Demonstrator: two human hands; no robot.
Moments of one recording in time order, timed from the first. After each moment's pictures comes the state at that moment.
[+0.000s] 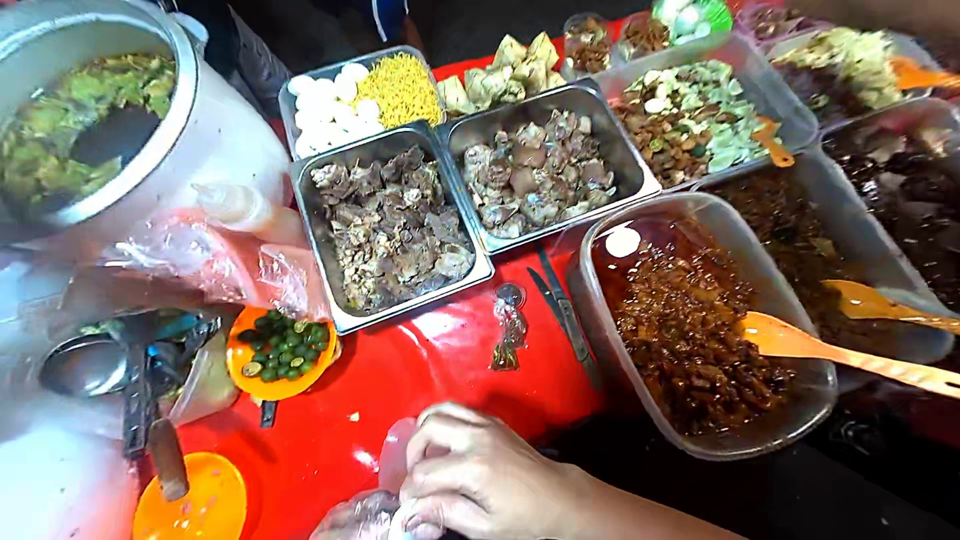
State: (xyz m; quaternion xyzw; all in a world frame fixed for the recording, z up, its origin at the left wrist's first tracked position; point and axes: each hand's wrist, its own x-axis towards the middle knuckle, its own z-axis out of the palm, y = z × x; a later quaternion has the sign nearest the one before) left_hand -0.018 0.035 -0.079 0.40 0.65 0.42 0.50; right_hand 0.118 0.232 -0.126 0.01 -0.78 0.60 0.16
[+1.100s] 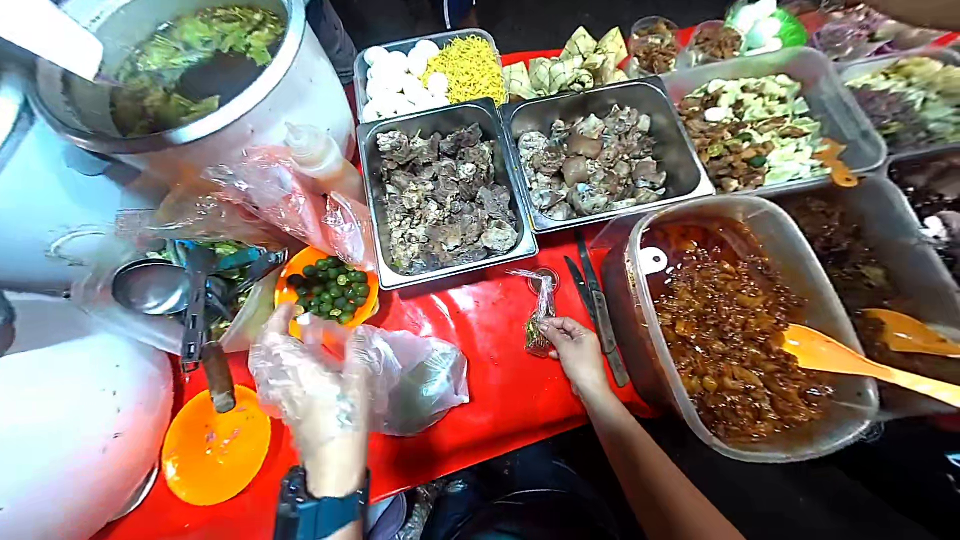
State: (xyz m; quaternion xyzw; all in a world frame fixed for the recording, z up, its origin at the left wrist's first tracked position) left_hand -0.054 0.085 -0.108 0.16 0.95 0.28 0.00; right_hand 0.149 0.289 -0.251 -0.56 -0.59 0.57 0.12
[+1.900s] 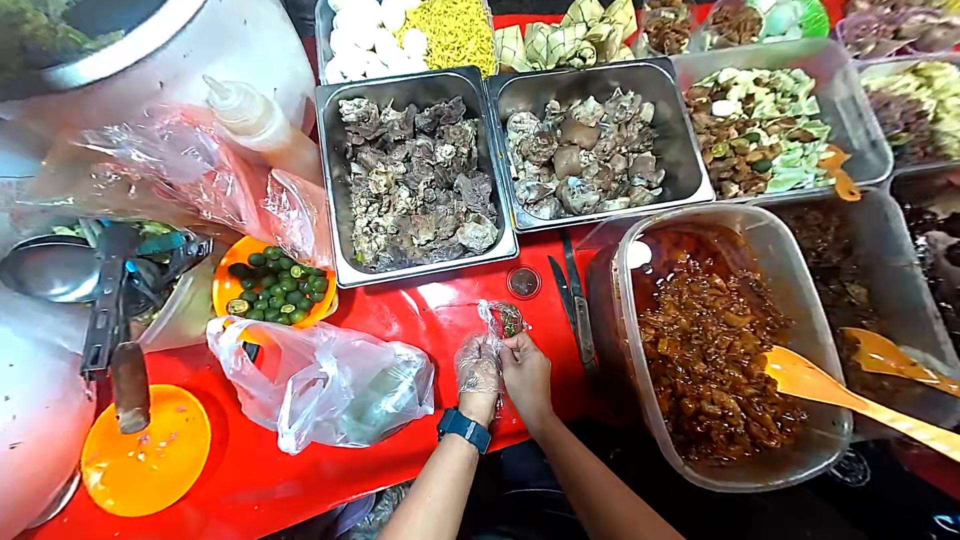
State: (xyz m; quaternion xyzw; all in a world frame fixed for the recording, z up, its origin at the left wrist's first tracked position) left_hand 0.076 0.203 -0.282 0.00 0.77 0.49 0.40; right_hand 0.133 0.259 -0.266 -0.55 -0.69 0.47 0.05
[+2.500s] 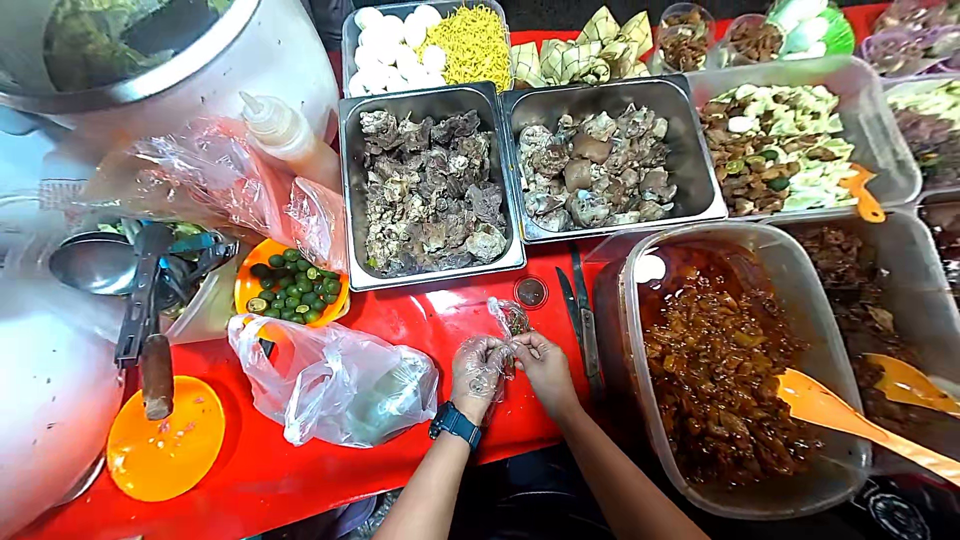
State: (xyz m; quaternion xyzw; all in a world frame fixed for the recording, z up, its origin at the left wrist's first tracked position) left_hand 0.051 0.200 -0.281 0.18 0.83 0.39 0.35; right_hand 0.145 0.299 -0.271 -0.48 -0.63 0.61 0.05
